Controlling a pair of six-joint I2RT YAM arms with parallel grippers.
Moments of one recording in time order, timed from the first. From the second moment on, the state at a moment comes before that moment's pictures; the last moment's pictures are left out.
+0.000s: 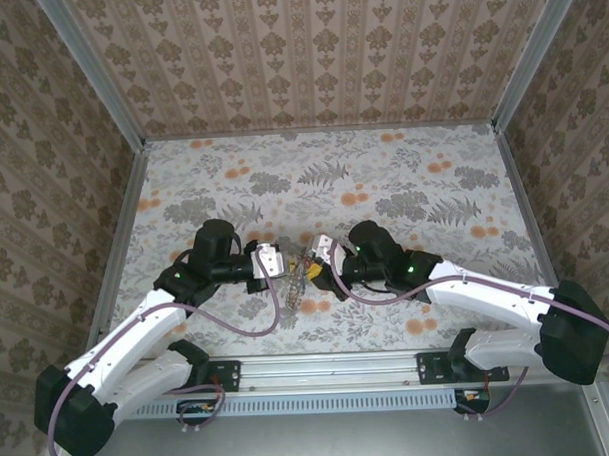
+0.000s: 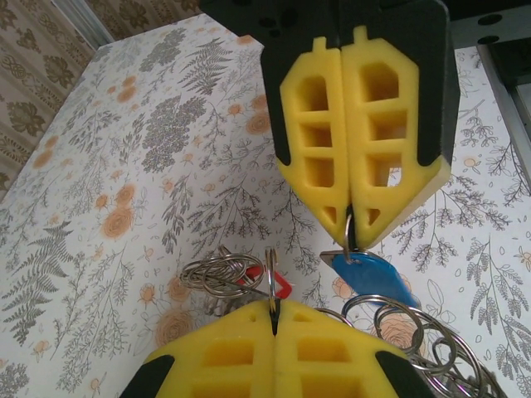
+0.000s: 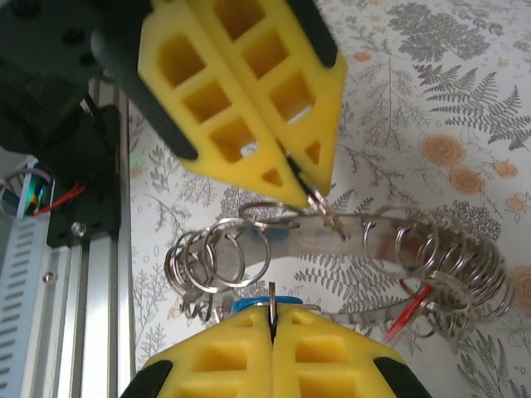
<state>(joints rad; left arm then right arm) -0.63 0.91 0.64 -0.32 0.63 0.76 0.86 1.22 0.76 -0.08 -0.37 -0.10</state>
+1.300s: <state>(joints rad) -0.66 0.94 0.64 -0.32 0.51 0.76 0.85 1.33 0.79 0.05 -0.32 0.17</state>
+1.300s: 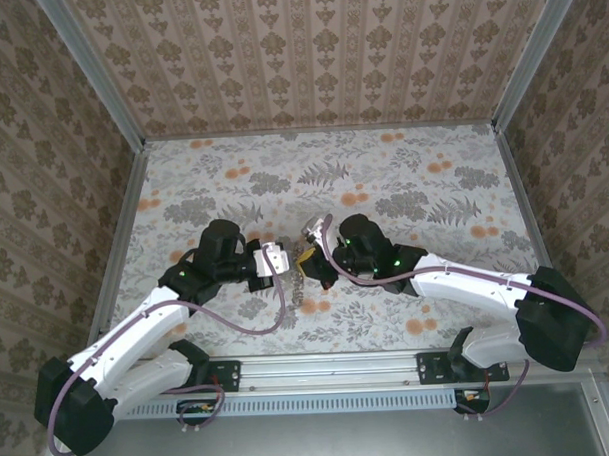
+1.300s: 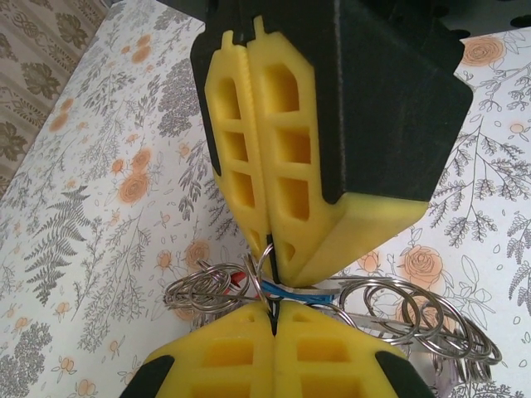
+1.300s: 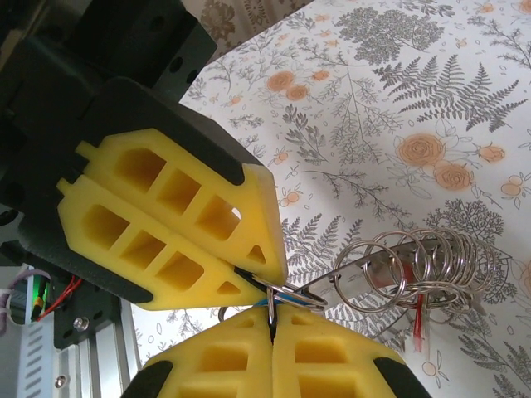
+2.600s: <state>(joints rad) -0.66 0.89 0.58 -0.16 0.52 0.64 0.76 1.24 0.67 0.12 -0.45 0.23</state>
